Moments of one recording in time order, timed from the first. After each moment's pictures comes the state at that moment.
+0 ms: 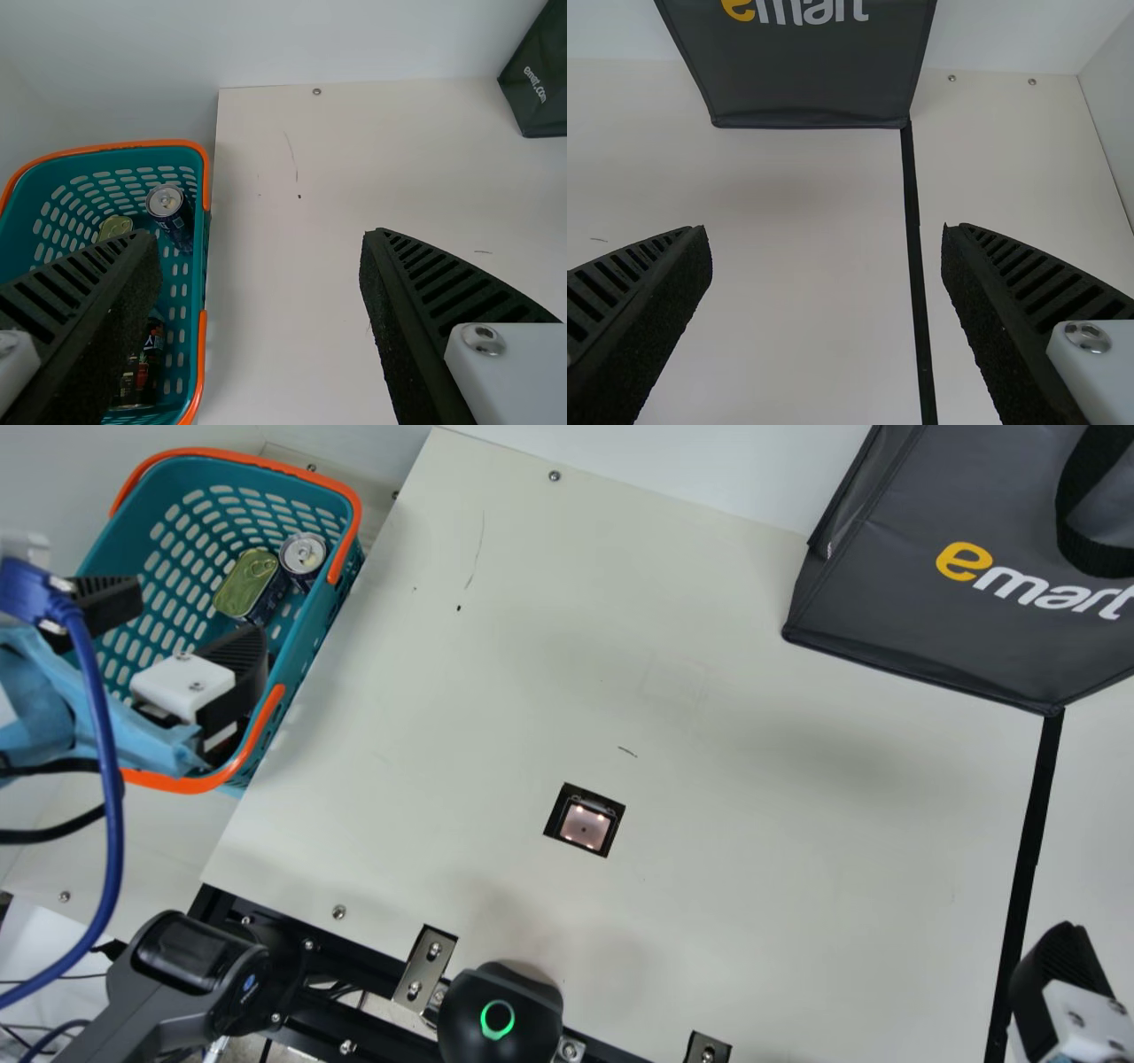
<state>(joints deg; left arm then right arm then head) -1.6 43.3 -68.9 -1.4 69.5 2.6 0.6 42.6 -69.7 -0.8 69.4 -2.2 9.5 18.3</state>
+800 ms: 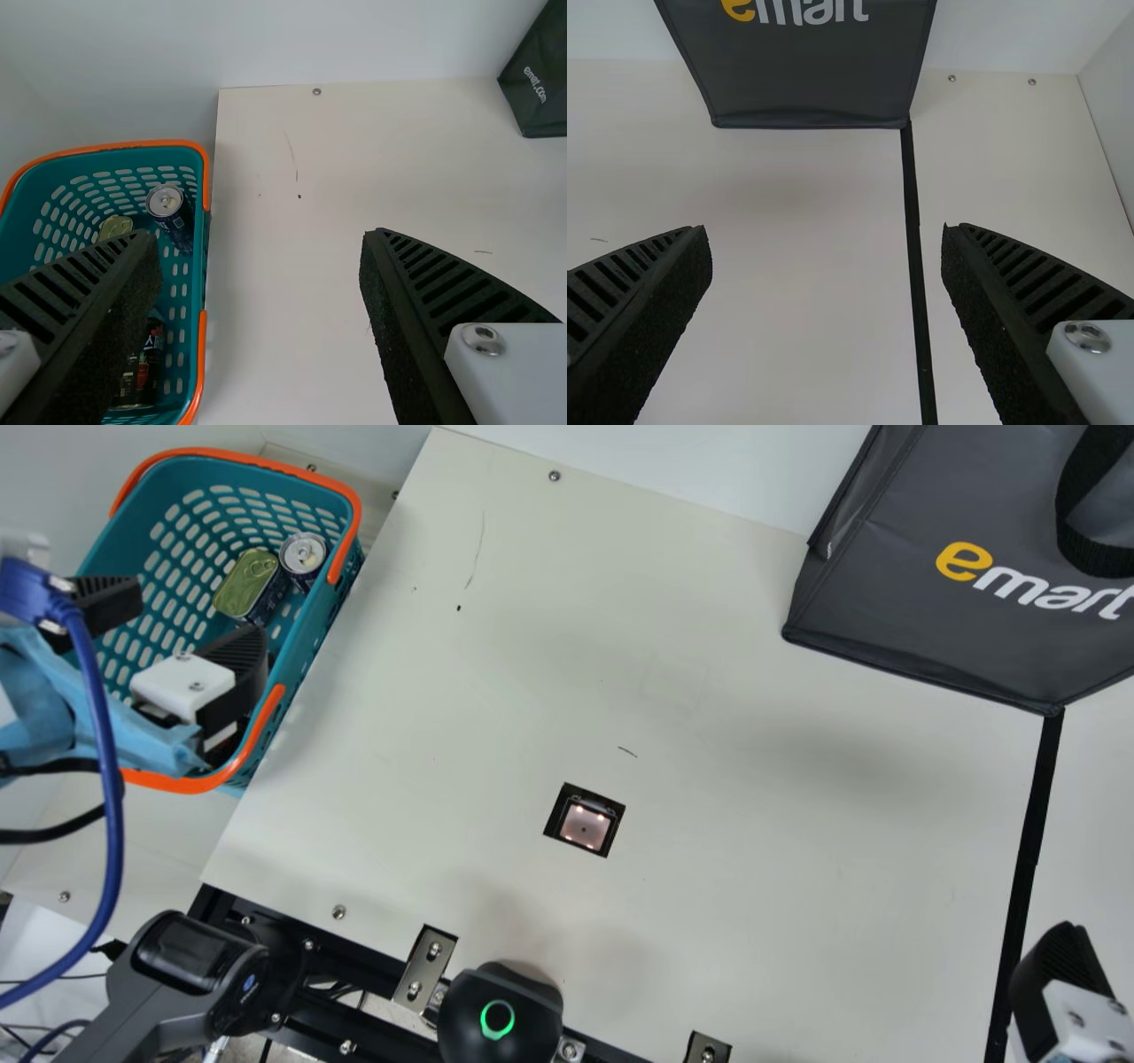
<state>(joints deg) -1.6 43.3 -68.9 -1.4 69.5 2.6 0.6 42.6 -69.7 -0.8 69.4 -2.2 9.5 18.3</state>
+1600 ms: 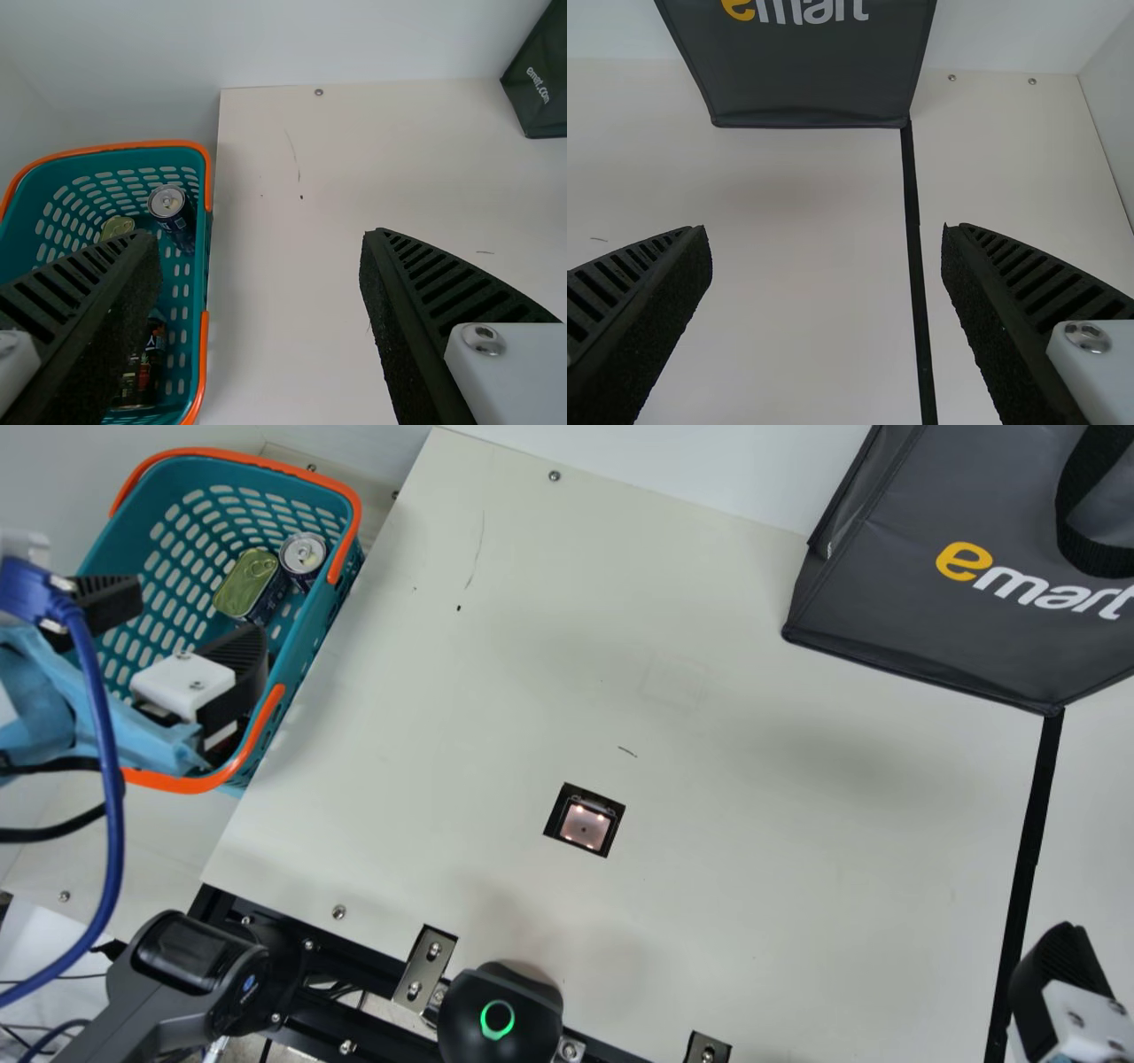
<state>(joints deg) -1.7 43.4 -68.9 -0.9 69.2 2.5 0.6 42.6 -69.7 -0.8 69.5 -2.2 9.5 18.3</state>
